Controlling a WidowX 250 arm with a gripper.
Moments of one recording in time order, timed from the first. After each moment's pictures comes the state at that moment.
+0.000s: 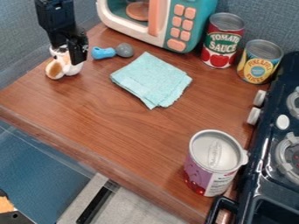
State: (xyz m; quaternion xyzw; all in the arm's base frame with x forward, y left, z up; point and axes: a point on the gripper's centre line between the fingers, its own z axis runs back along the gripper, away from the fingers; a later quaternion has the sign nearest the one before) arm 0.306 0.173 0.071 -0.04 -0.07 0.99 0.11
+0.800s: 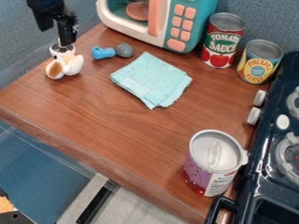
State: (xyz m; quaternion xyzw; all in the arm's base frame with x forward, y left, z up) arm 0.312 0.202 0.088 -0.02 -0.08 1.00 0.05
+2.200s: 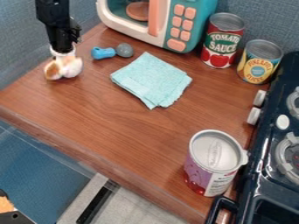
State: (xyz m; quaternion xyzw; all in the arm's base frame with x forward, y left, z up) arm 0.331 0.217 0.047 0.02 -0.08 1.00 0.05
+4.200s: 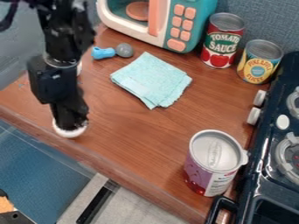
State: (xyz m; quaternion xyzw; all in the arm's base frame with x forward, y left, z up) arm 0.203 0.079 0.055 0.00 -0.07 0.99 0.15
